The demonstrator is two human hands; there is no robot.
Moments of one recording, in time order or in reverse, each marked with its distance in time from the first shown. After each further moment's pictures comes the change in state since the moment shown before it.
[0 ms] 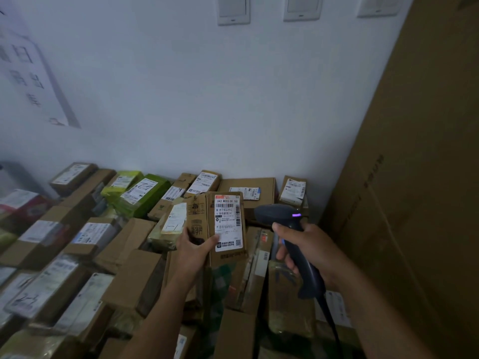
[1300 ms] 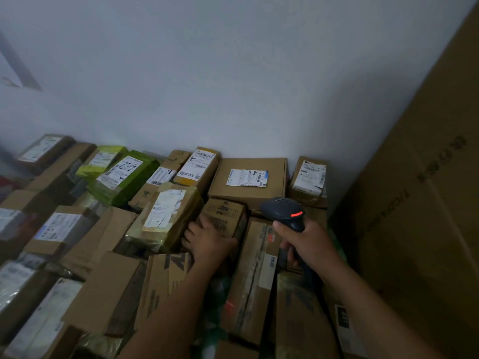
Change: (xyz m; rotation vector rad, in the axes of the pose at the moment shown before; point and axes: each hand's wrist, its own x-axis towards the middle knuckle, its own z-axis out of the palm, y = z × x) left_hand 0.087 -0.024 0.085 0.939 0.031 -0.122; right_hand 0.138 0.075 -0.005 -0.174 0.168 -0.009
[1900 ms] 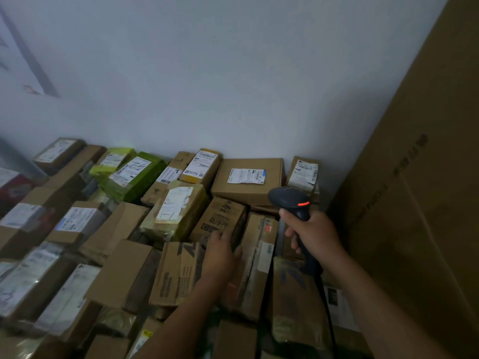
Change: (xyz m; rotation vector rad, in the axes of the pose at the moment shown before) left_hand -0.083 -0.013 -0.009 -0.155 -0.003 0.308; right_hand -0.038 -0.015 -0.014 0.011 0.104 -0.026
